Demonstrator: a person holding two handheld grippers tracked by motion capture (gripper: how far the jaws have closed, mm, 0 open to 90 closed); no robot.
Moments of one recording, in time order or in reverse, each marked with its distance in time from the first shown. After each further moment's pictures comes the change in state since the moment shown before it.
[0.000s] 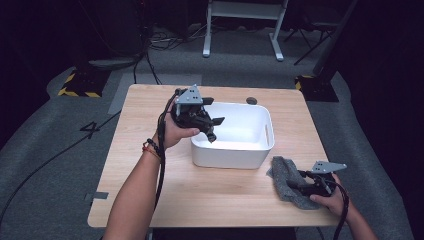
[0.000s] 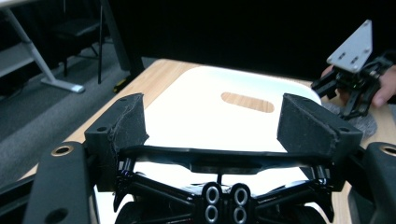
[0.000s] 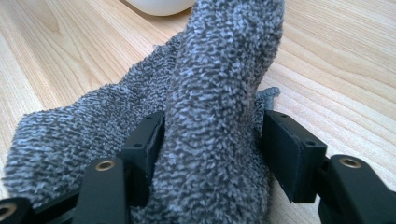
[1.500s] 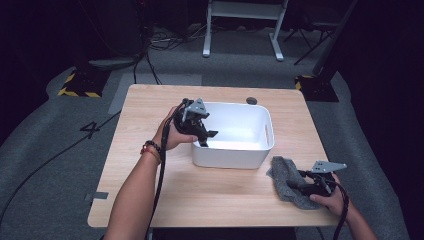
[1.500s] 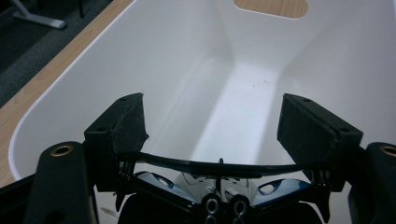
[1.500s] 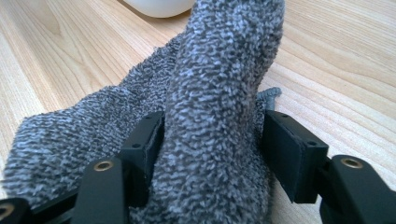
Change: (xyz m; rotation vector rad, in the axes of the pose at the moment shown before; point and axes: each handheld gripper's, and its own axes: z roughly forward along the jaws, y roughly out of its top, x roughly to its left) left arm 0.015 -0.039 0.031 0.289 -0.033 0.023; right arm -0.001 0.000 0.001 -0.005 0.008 0.008
